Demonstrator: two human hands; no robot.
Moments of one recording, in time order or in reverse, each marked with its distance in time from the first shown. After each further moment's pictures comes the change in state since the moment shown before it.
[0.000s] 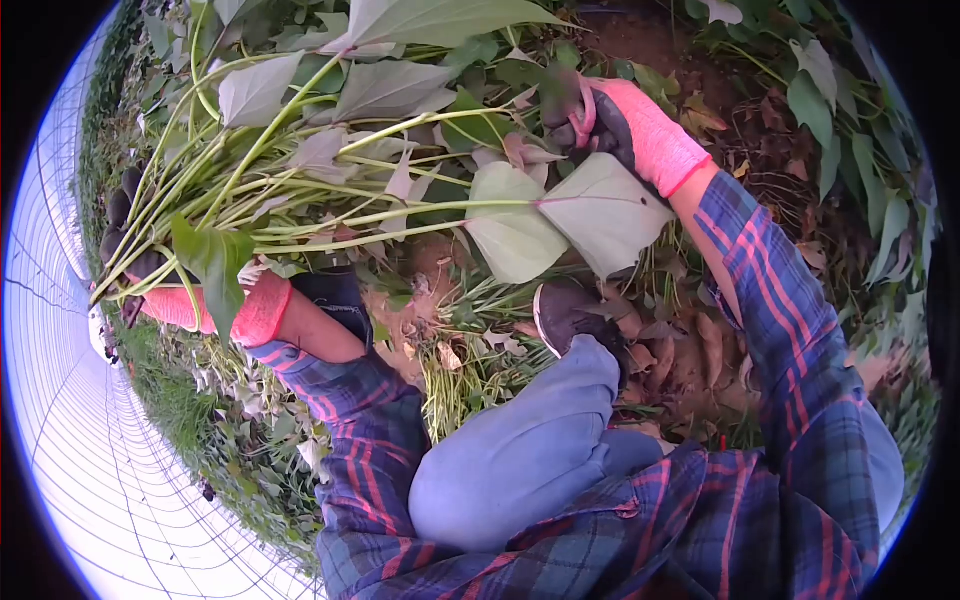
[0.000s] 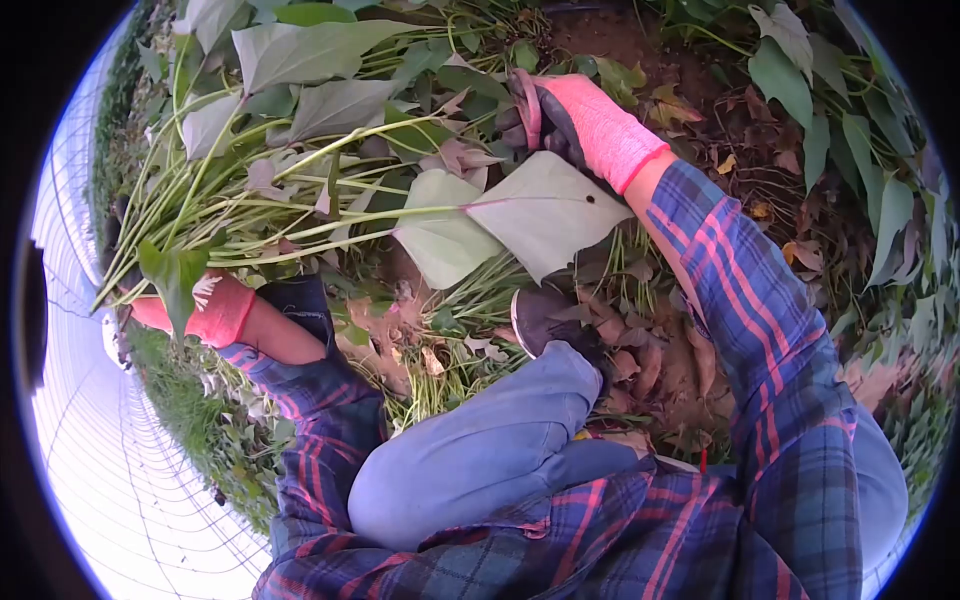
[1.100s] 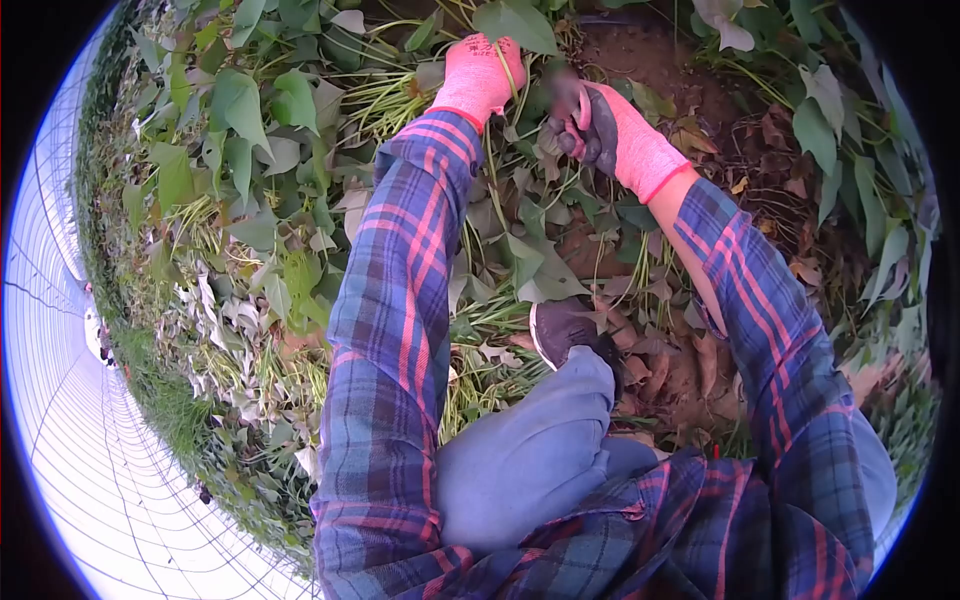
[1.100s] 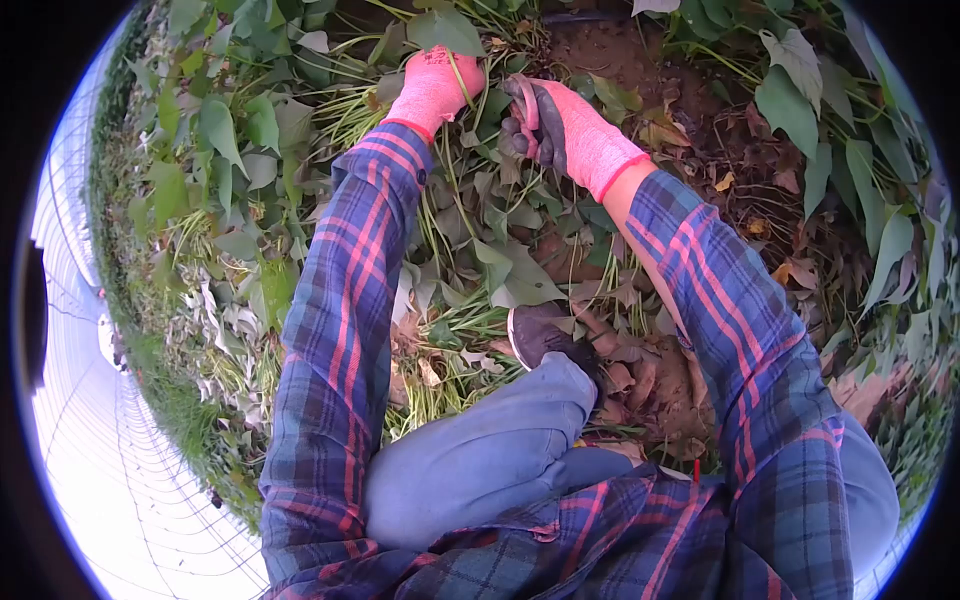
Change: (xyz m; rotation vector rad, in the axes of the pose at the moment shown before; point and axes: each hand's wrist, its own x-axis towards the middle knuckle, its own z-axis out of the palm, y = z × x) left_hand -0.032 -0.154 0.223 1.217 -1.209 0.021; right_hand 0.019 -0.007 0.010 0.232 -0.090 -0.063
